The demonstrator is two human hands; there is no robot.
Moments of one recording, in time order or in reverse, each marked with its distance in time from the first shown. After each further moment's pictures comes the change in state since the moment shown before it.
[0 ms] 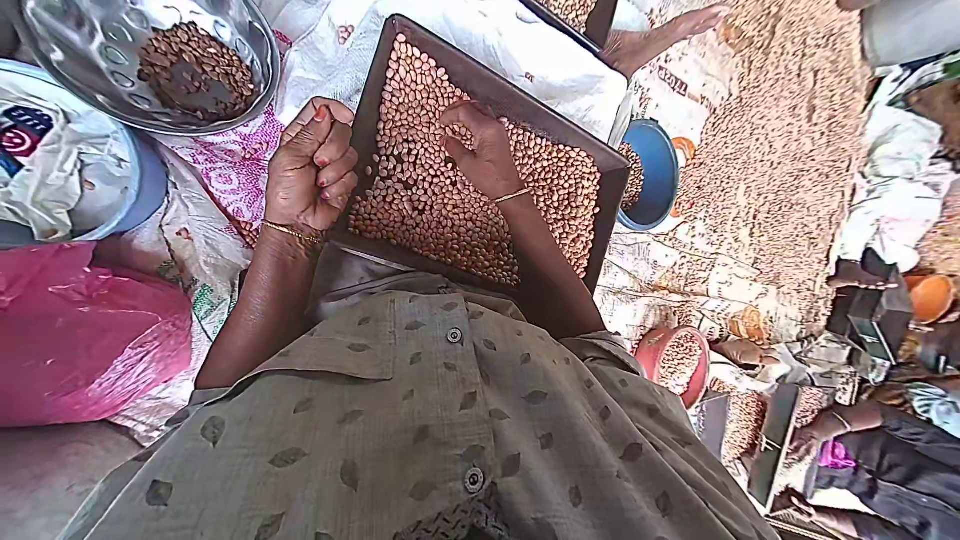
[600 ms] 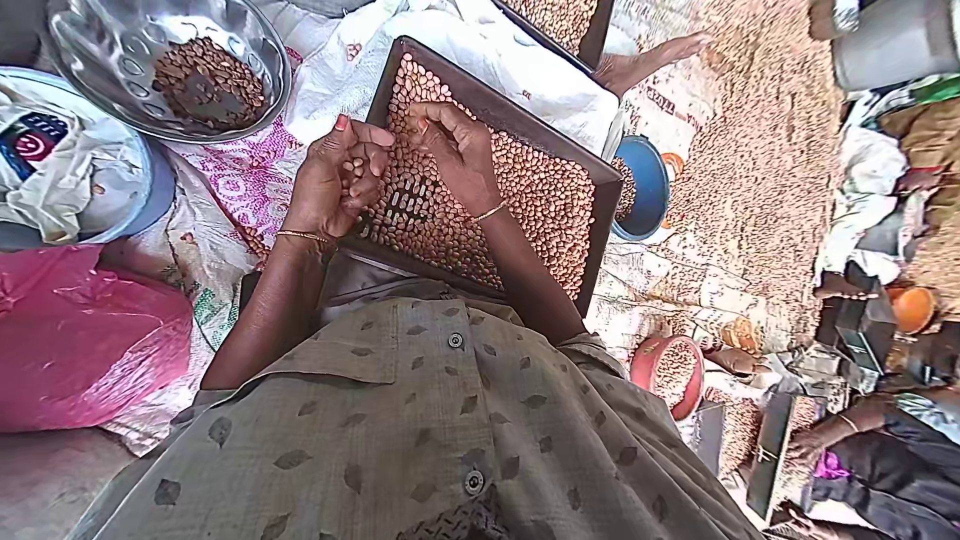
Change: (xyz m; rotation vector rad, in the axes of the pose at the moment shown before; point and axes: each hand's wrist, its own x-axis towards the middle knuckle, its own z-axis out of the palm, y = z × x) left_hand 0.001 -0.004 0.016 0.361 0.095 -0.100; right_hand 0.006 -0.062 0.015 0.374 0.101 -0.081
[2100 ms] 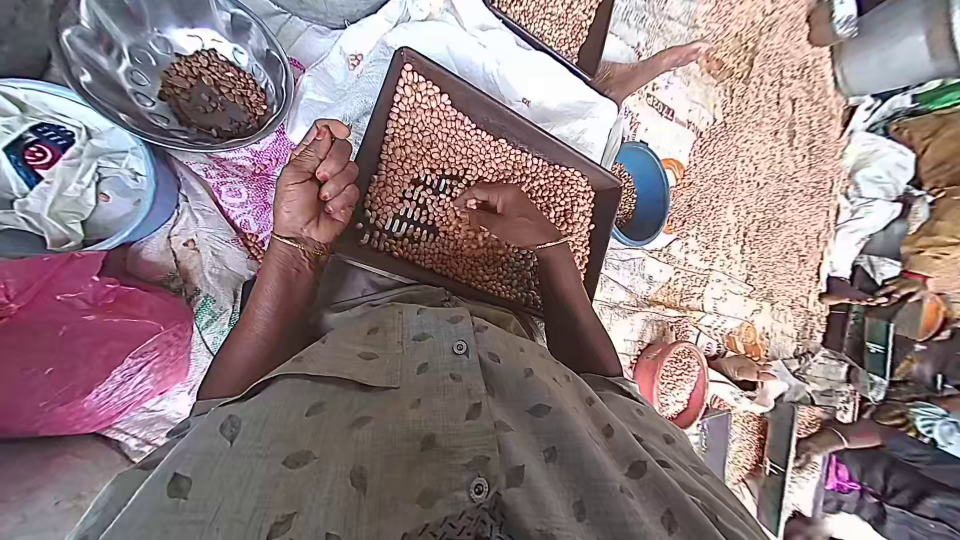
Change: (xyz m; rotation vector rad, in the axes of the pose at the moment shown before) left_hand -0.001 -0.003 -0.021 -0.558 -0.067 0.083; right_hand -0.055 0.017 -0.081 -0.156 -0.459 0.288
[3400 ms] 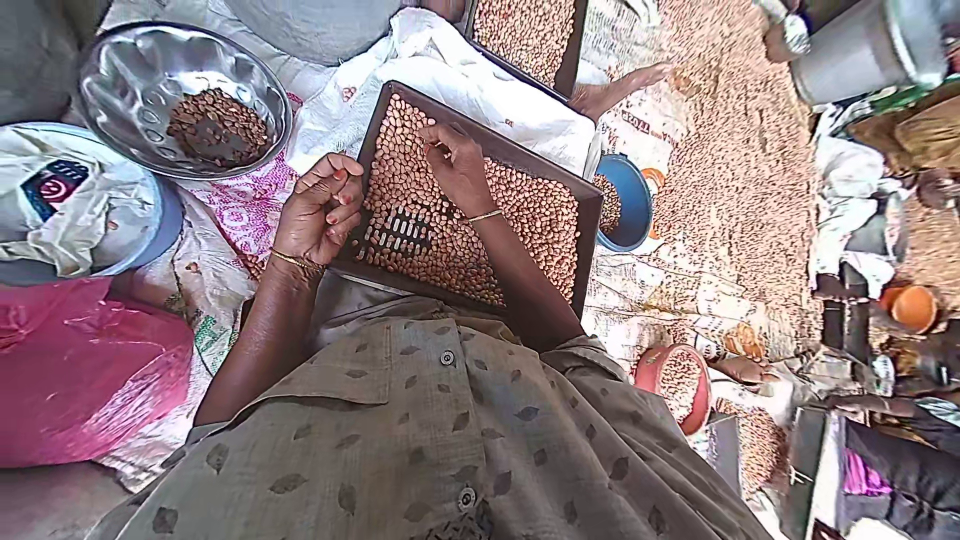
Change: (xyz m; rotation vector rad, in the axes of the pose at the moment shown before) left_hand -0.004 0.001 0.004 0.339 -0.084 -0.044; right_hand 0.092 -0.021 0.023 -0.107 0.525 -0.079
